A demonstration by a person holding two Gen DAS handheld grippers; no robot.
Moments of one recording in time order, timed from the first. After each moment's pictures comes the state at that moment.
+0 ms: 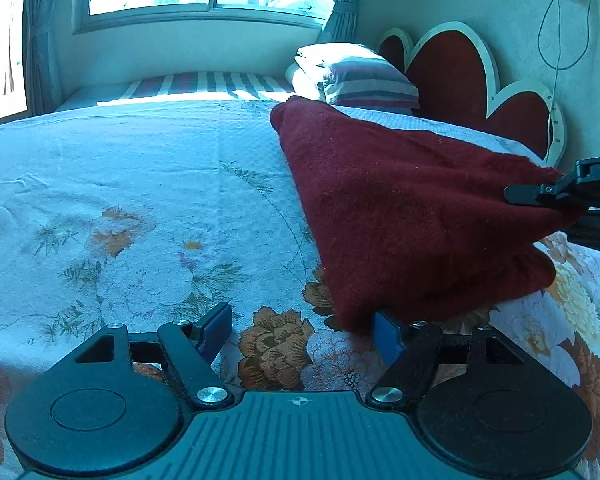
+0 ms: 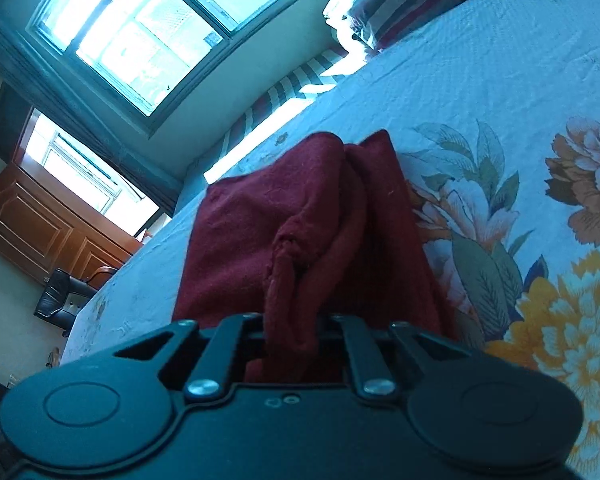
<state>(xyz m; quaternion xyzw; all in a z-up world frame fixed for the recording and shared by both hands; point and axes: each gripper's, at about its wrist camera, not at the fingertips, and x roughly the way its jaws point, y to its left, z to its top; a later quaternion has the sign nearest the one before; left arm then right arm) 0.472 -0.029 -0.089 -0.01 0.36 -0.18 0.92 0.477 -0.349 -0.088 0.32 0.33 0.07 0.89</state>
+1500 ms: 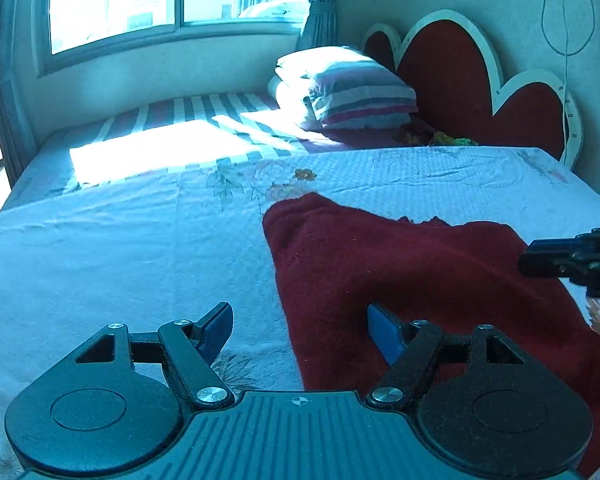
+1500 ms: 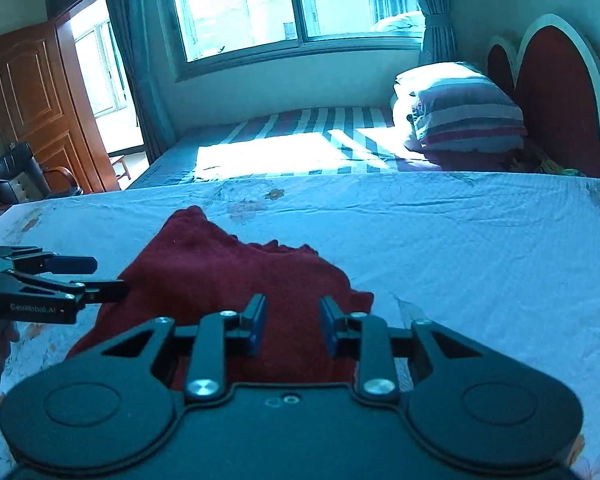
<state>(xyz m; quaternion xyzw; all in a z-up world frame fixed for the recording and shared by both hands) 0.639 -0.097 -0.058 0.04 0.35 -0.19 0.91 0.564 -0.357 -0.056 0.03 0.32 0.08 0.94</state>
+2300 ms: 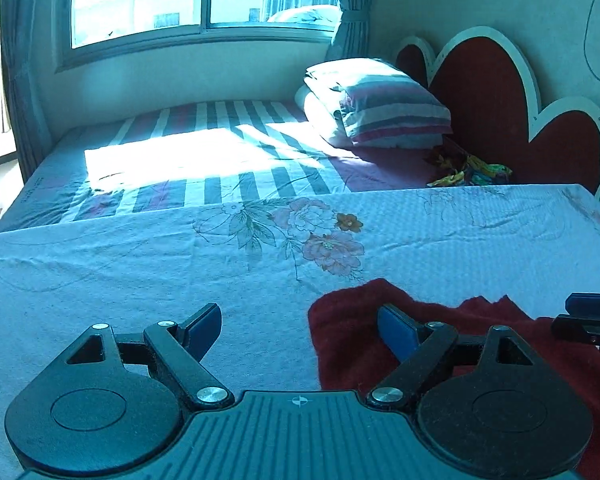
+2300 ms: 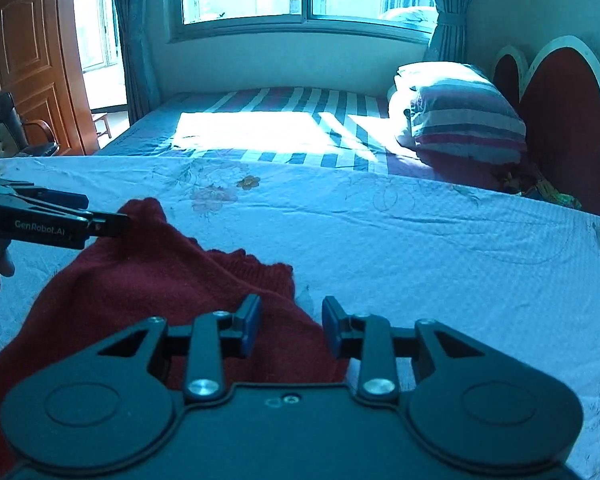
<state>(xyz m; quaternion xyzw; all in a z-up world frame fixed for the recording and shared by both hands) 0.720 -0.105 -0.053 0.04 0.34 -0.15 0.93 0.614 -0.349 -0.066 -0.03 0.34 0.06 0.94</state>
